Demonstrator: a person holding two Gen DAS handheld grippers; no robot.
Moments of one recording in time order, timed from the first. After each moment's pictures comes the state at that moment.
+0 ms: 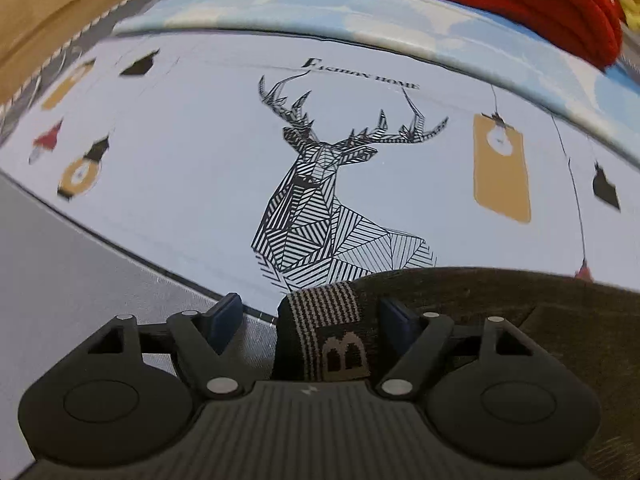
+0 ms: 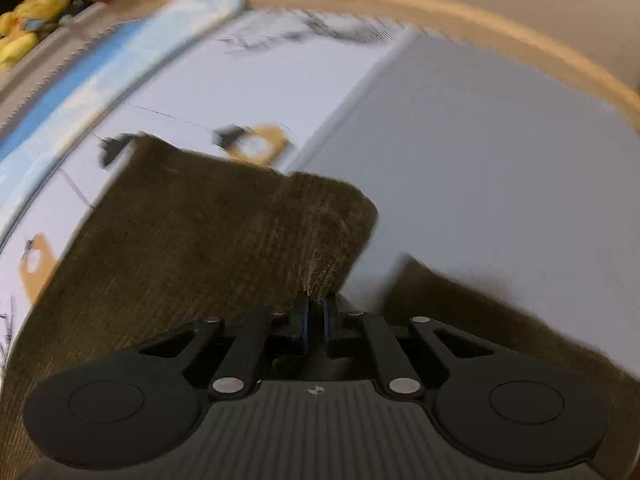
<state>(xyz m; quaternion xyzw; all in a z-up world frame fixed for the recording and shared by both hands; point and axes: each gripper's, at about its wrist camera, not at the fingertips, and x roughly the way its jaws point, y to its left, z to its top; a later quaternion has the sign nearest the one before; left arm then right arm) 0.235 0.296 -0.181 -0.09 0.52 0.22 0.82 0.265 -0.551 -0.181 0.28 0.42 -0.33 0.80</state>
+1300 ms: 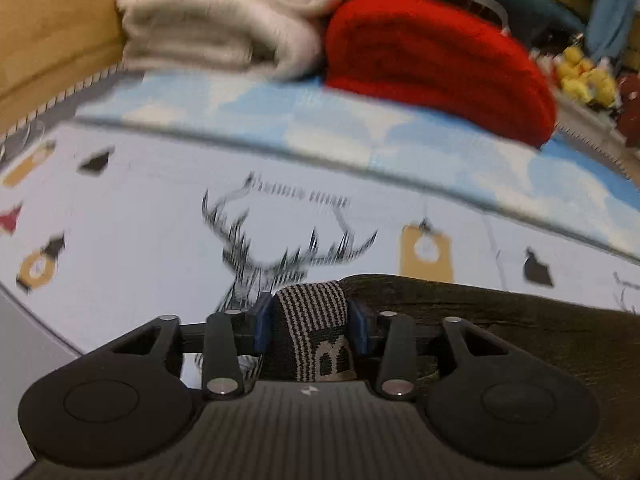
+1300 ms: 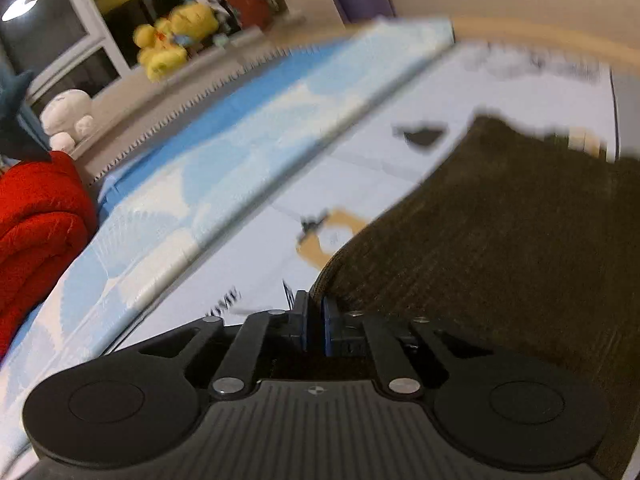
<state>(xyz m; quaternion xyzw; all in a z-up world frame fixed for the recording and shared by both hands) 0.248 0.293 -0.153 -0.11 0.39 0.16 0.90 0.404 -0.360 -0.177 0.31 0.34 -0.19 0.87</state>
